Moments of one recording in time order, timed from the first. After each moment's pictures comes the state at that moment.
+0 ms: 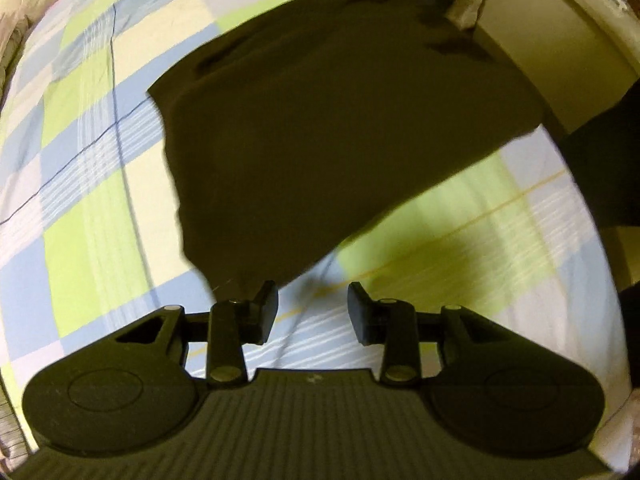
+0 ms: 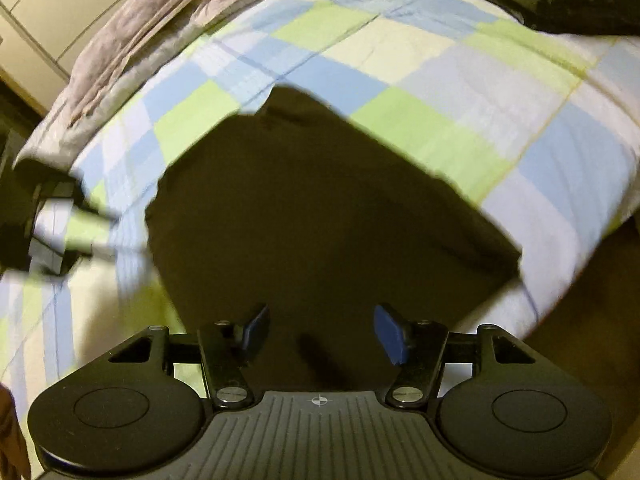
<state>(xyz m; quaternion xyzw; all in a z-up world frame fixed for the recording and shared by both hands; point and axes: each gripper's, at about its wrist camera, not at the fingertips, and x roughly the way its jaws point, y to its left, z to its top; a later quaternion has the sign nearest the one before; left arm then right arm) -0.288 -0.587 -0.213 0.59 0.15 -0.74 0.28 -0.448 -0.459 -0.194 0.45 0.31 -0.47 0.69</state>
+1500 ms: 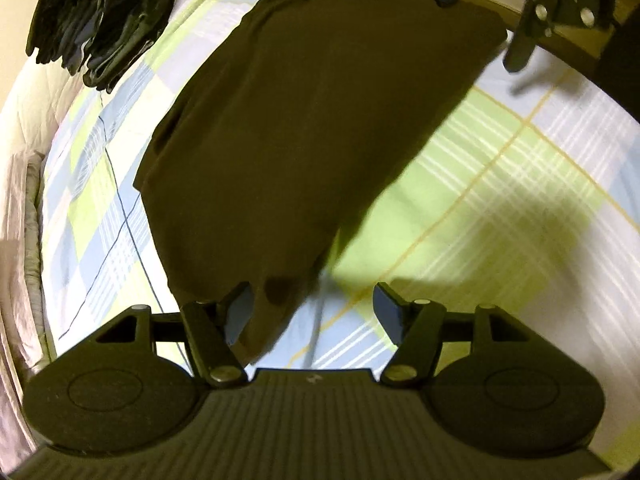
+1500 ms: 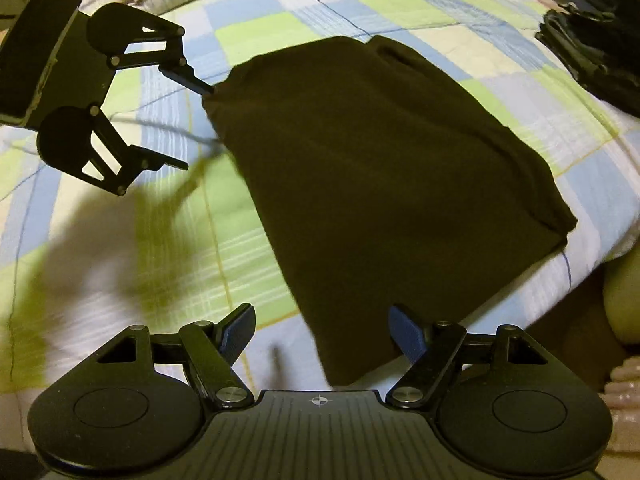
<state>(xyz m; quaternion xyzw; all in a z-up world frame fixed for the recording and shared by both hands) -0.302 -0.531 -0.265 0.61 -0.07 -0.74 0.27 -0.347 -0.370 -0.220 0.33 0.44 -0.45 0.70</state>
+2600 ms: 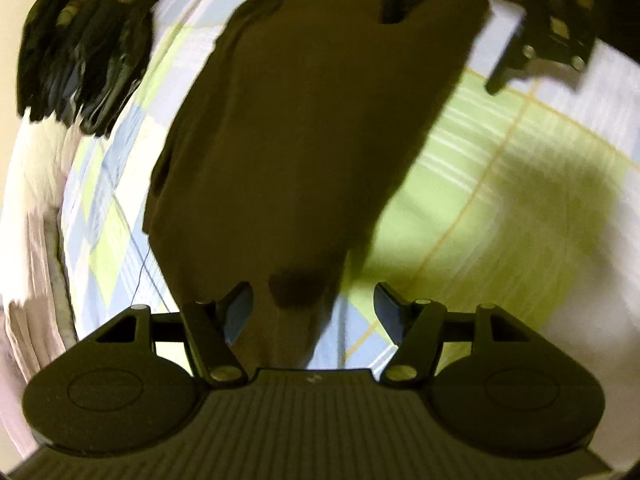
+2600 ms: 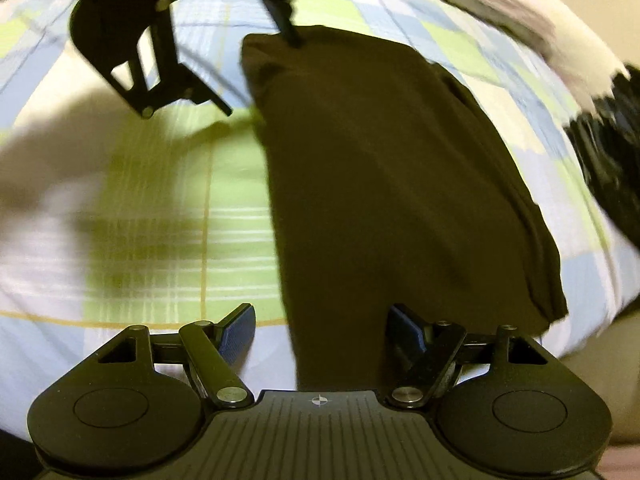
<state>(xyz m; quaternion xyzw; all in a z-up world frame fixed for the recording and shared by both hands) -0.312 -0.528 -0.289 0.63 -0.18 -0.72 0.23 -0.299 -0.366 -0.265 0.13 0.55 -0.42 0.71</state>
